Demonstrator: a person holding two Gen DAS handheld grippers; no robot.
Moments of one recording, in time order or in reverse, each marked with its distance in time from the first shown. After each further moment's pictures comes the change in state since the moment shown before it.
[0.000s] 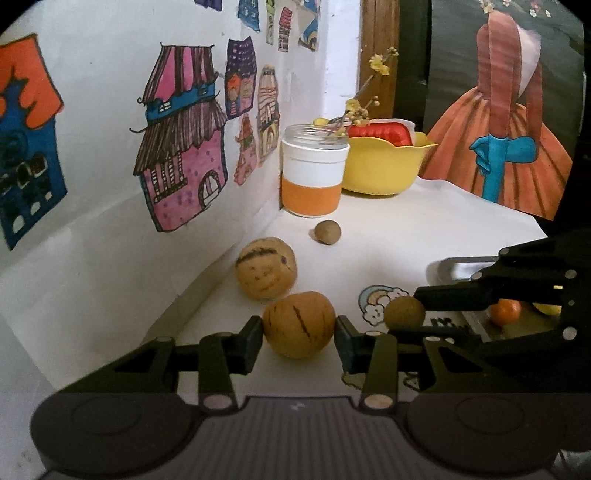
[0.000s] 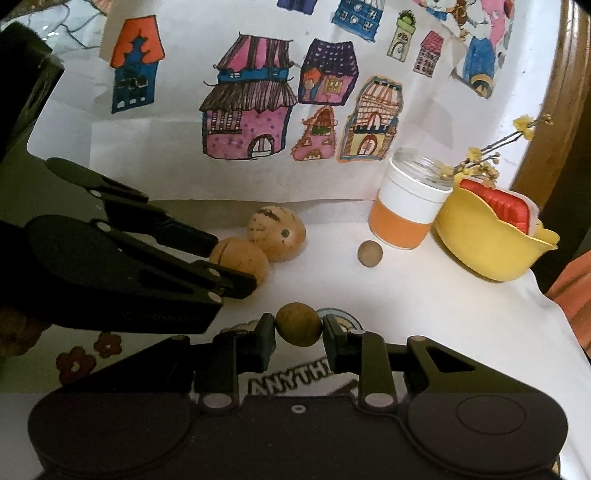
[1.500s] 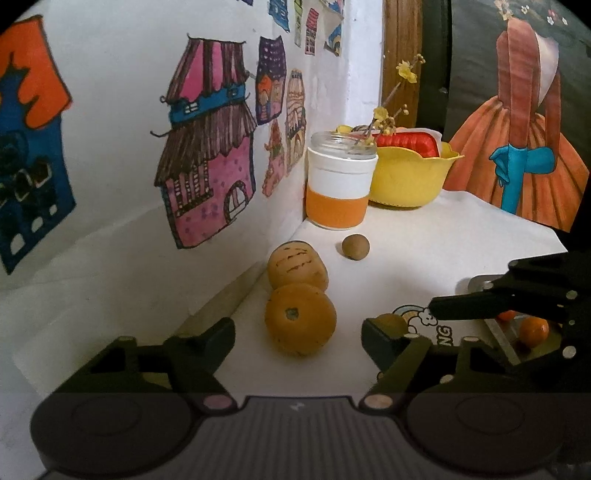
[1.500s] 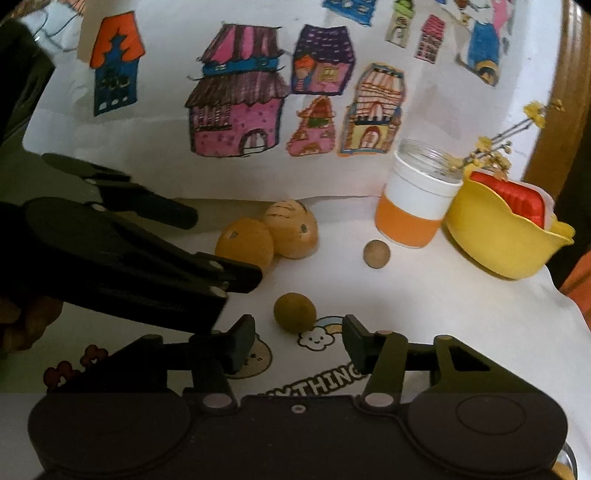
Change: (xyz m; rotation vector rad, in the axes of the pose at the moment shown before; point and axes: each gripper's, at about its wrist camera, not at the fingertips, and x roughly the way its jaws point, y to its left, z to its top) left arm 0.017 0.015 0.010 -0.019 -0.018 0.045; right arm 0.029 -0.006 0.007 0.004 0.015 0.048
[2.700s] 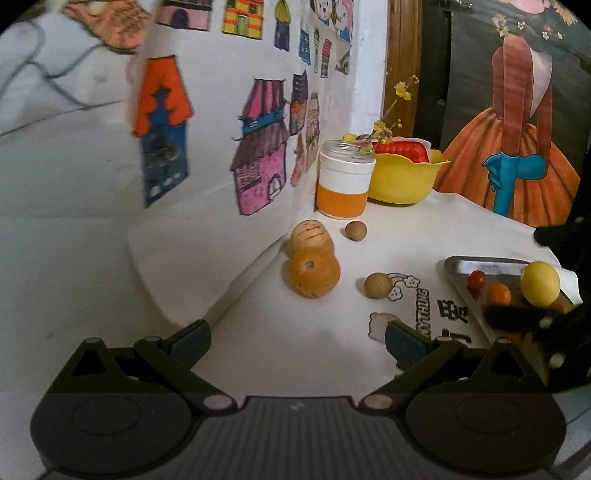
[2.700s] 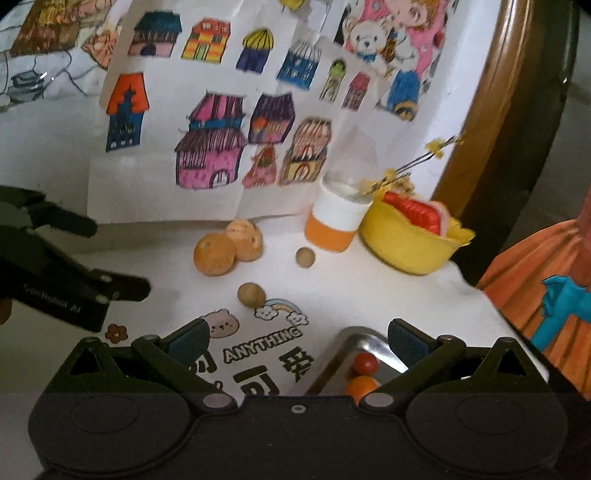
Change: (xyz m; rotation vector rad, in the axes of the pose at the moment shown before) left arm -0.075 0.010 -0.029 -0.035 -0.011 0.013; right arm -0.091 0.014 -0.014 0.052 -0.031 -0.218
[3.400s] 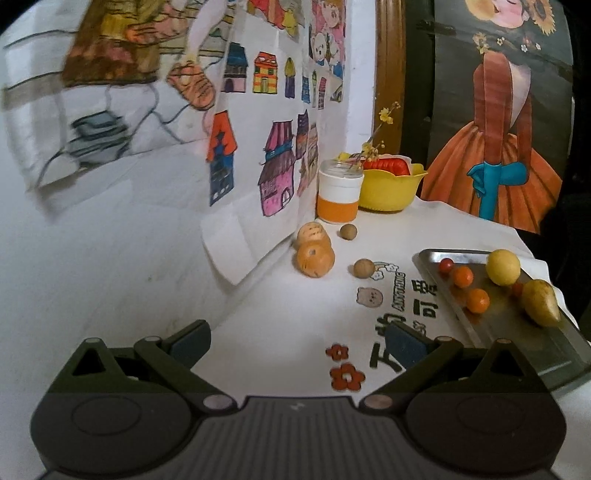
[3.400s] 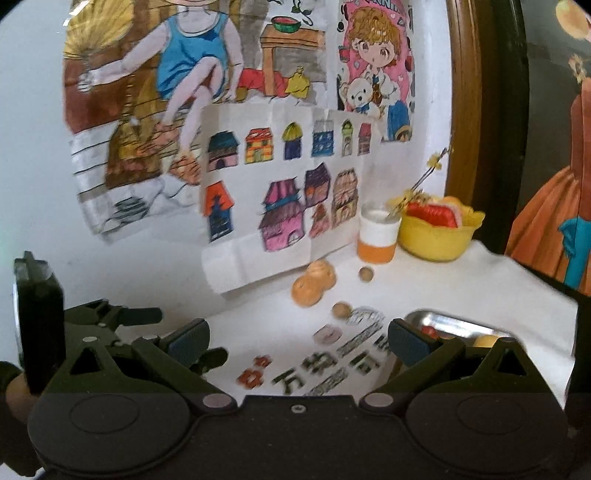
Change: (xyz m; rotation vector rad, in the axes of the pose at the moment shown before) left arm -0.092 0.004 -0.032 0.021 -0.058 0.015; right arm -0.137 0.033 0.028 0.261 -0.090 0.109
